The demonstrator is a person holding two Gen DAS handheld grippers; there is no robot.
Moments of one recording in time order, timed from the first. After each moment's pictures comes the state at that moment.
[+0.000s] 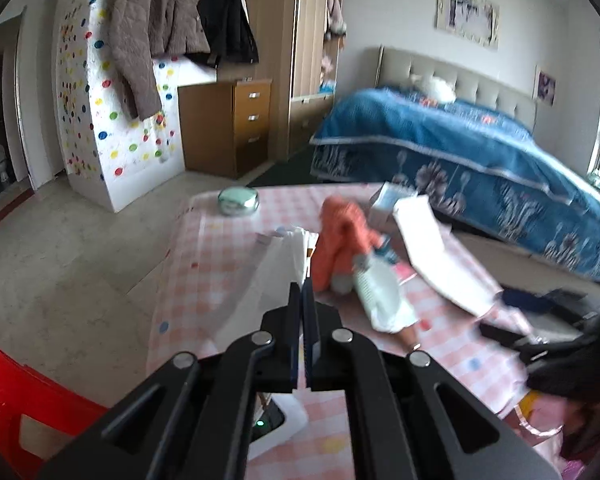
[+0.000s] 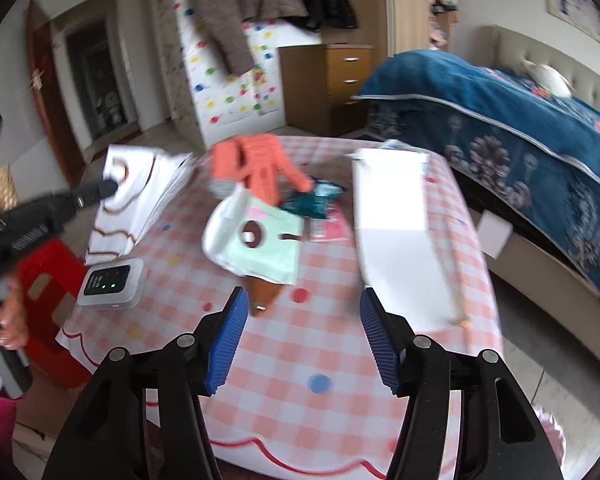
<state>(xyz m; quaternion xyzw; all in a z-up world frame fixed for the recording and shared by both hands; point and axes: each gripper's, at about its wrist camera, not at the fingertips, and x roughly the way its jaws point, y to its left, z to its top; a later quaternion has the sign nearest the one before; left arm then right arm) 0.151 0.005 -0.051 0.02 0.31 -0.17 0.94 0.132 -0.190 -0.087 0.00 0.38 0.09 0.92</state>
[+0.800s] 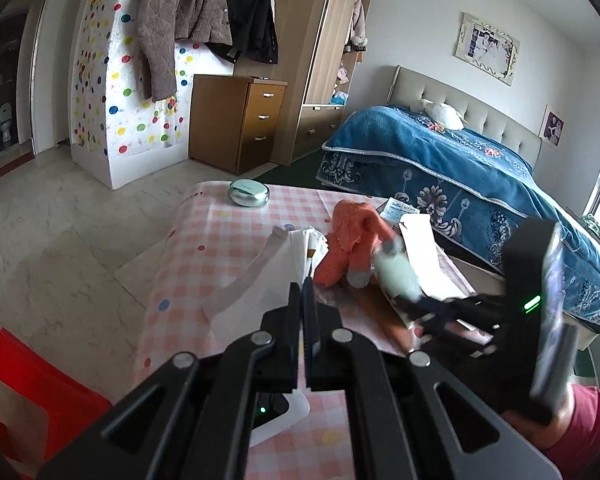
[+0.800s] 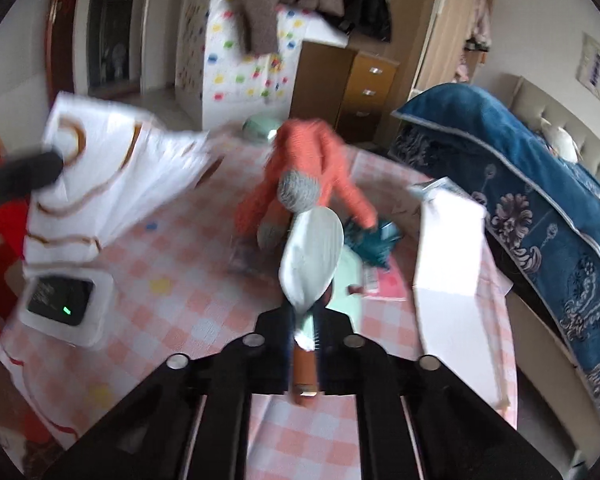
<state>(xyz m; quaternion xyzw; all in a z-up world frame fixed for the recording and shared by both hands) 0.145 0.032 -0.062 -0.04 0.31 -0.16 0.94 0.173 -0.134 -0.098 -0.09 0.35 0.07 0.93</state>
